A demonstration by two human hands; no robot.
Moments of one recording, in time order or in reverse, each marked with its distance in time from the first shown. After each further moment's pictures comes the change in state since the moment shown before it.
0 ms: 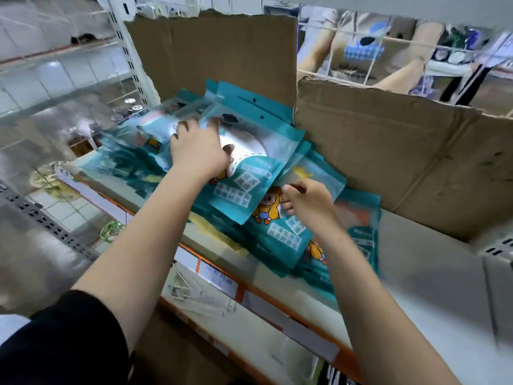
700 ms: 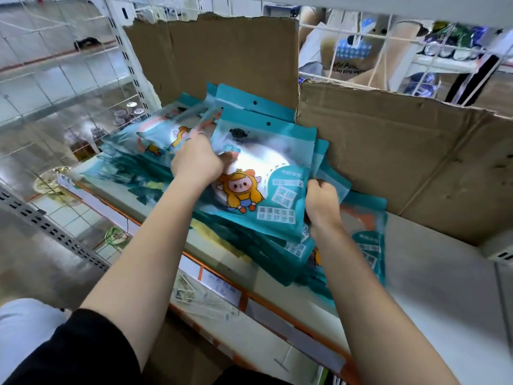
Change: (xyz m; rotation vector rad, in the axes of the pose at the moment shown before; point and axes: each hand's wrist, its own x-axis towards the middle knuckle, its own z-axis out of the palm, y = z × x) left_hand 0.033 -0.005 0.020 -0.399 -0.020 -0.135; right_hand 0.039 0.006 0.007 0.349 0.265 0.185
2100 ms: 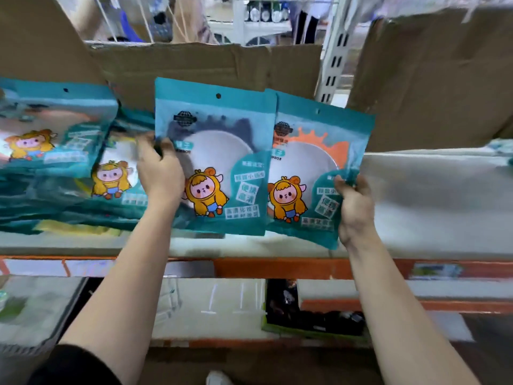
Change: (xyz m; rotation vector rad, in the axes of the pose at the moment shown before) left_hand -0.150 0.088 0.084 -0.723 0.114 0.198; right_hand -0.114 0.077 -0.250 0.580 0.363 -0.164
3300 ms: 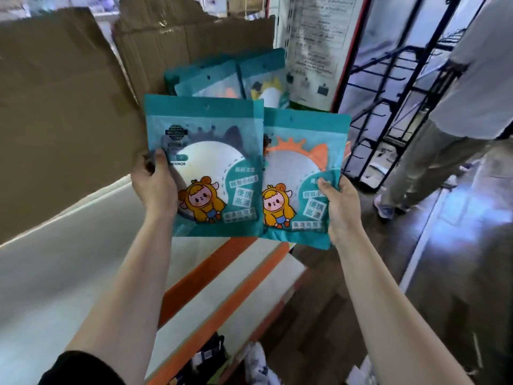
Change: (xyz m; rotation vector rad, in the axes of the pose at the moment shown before) left_hand -0.401 0.238 0.391 -0.445 -0.711 0.018; right_hand -0.035 -0.199 -0.505 -0.008 0.748 -0.249
